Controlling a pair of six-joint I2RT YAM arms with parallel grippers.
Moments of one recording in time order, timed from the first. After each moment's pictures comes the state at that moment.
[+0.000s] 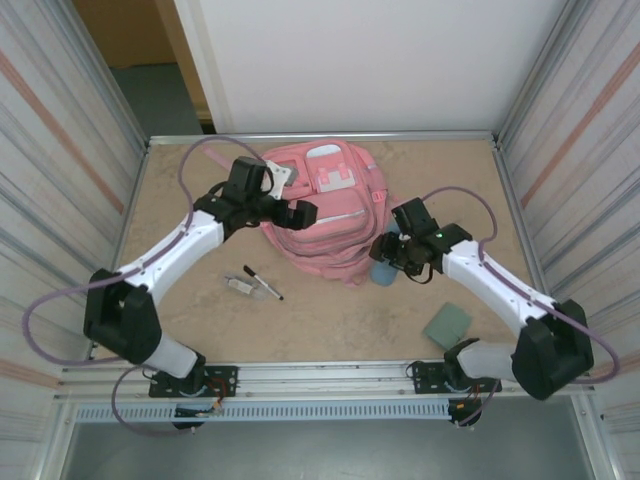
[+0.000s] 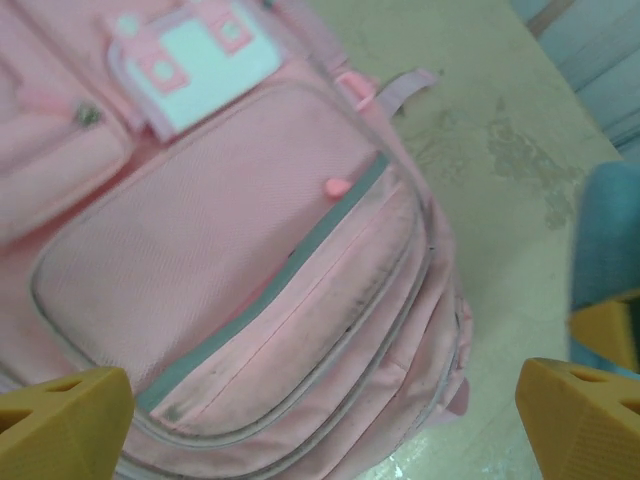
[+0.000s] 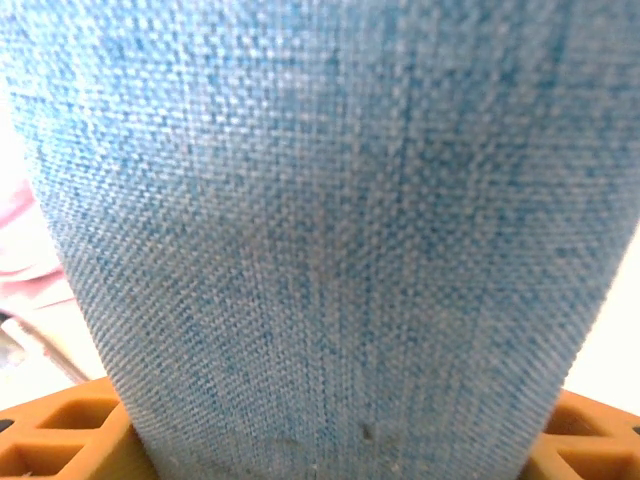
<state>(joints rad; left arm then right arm) -0.47 1.52 1.21 -0.44 0.39 -0.21 0.50 1.24 0.92 -0.72 -0.07 0.78</state>
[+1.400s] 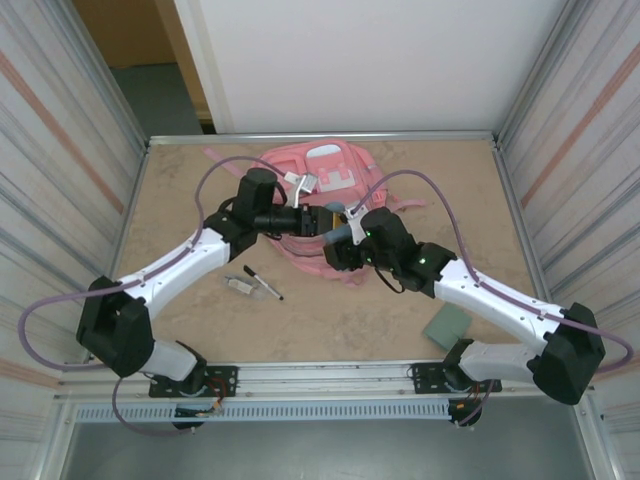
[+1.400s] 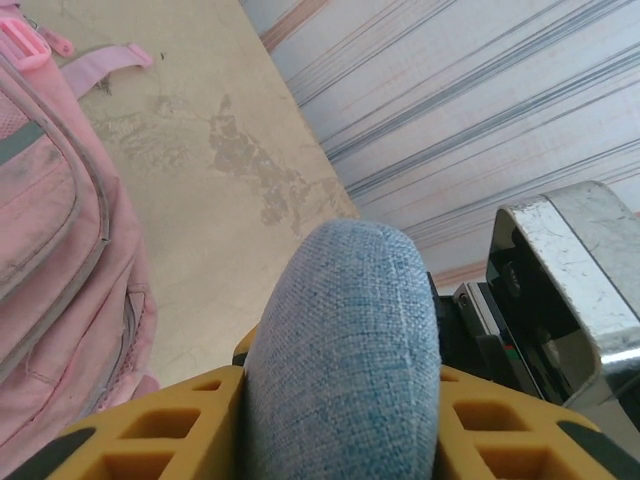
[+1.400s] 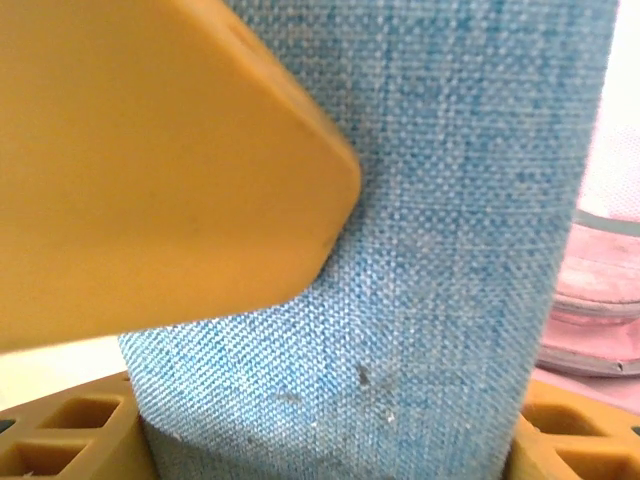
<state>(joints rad) -0.59 1.42 1.06 -0.08 0.71 -0.63 0.83 1.19 0.91 -0.32 0.02 0.27</state>
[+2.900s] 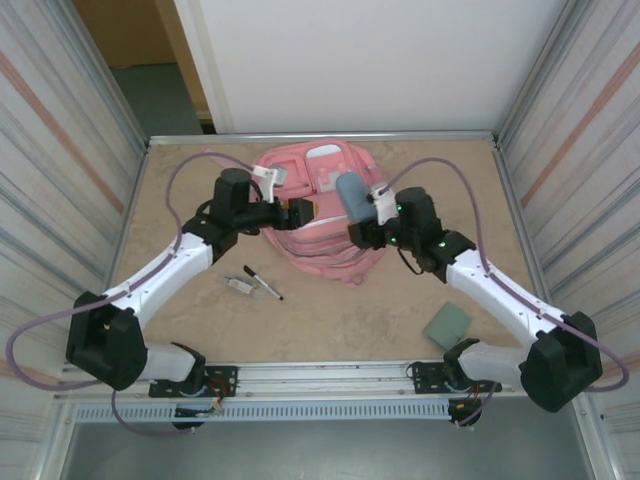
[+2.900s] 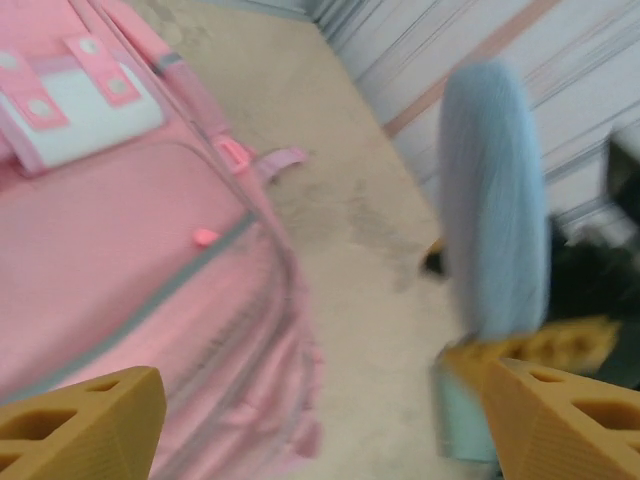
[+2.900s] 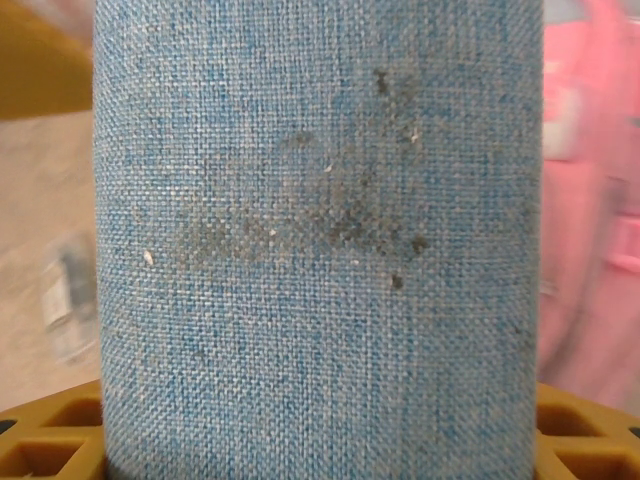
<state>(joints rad) -0.50 1.35 1.00 -0.12 0.47 -0.38 0.52 1.18 0.88 -0.27 -0.17 0.13</state>
